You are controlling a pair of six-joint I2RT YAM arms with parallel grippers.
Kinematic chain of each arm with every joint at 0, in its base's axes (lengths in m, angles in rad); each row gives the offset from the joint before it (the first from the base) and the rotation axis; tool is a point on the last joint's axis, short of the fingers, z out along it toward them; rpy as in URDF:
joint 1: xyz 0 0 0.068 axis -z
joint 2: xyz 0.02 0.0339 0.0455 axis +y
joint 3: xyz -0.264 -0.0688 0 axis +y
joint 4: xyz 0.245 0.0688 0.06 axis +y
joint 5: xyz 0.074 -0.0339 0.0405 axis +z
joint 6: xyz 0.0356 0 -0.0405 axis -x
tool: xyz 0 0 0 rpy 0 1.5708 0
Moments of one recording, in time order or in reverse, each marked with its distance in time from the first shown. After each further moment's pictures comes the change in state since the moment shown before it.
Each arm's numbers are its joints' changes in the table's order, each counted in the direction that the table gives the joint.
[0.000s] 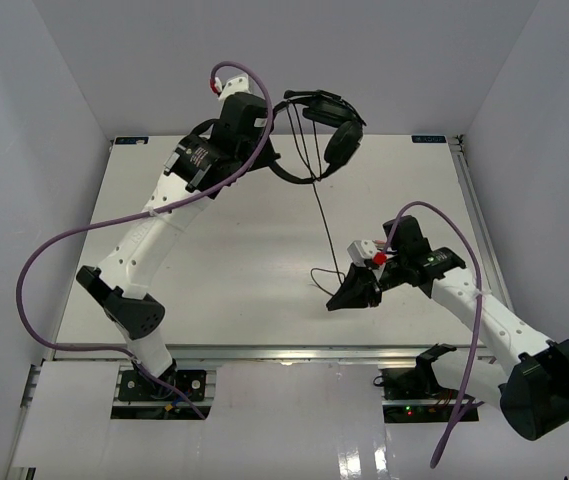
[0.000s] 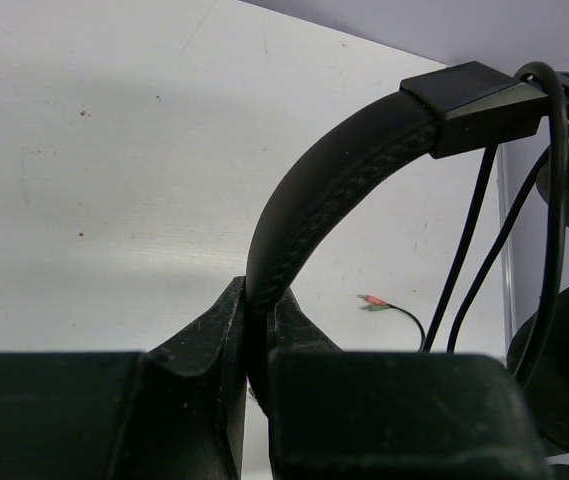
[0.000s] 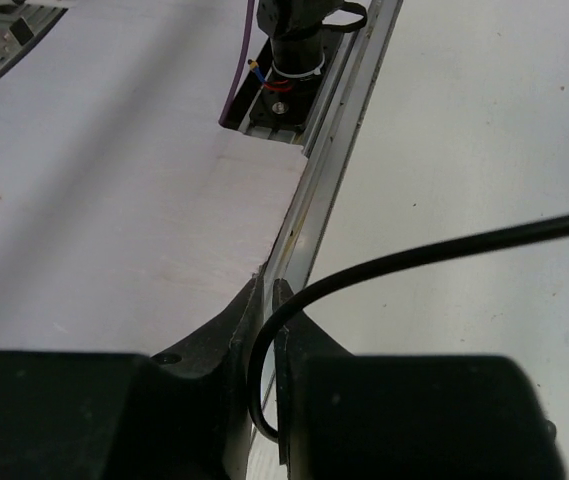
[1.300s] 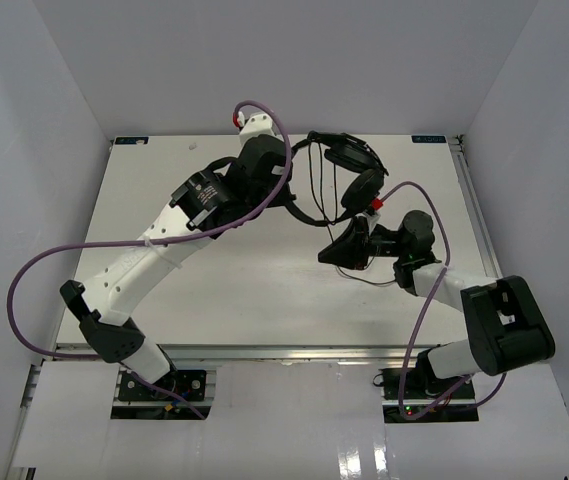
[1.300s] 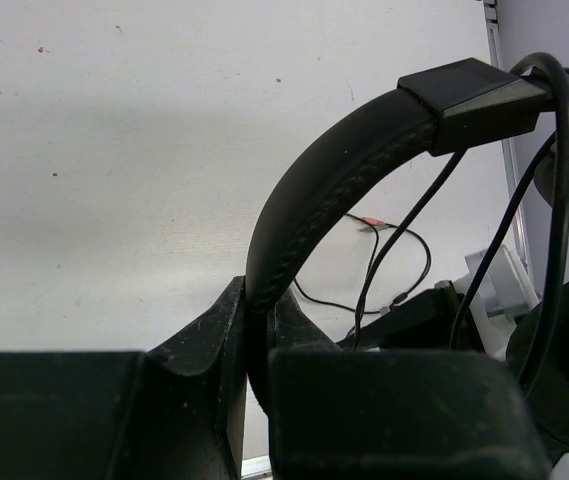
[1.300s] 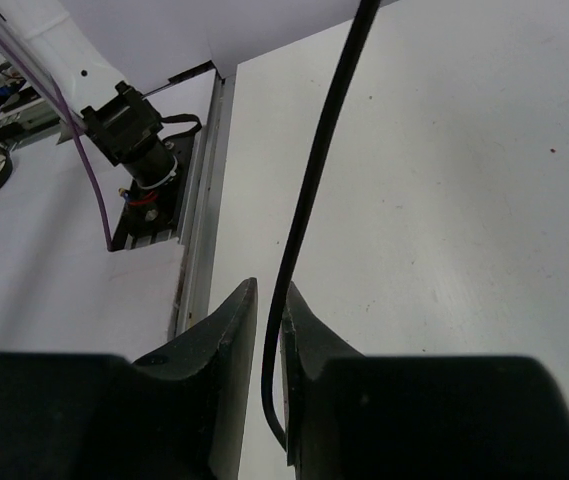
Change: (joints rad) left arm 0.205 -0.156 0.237 -0.022 0.089 0.029; right arm 0.144 0.345 0.218 -1.573 -0.172 -1.272
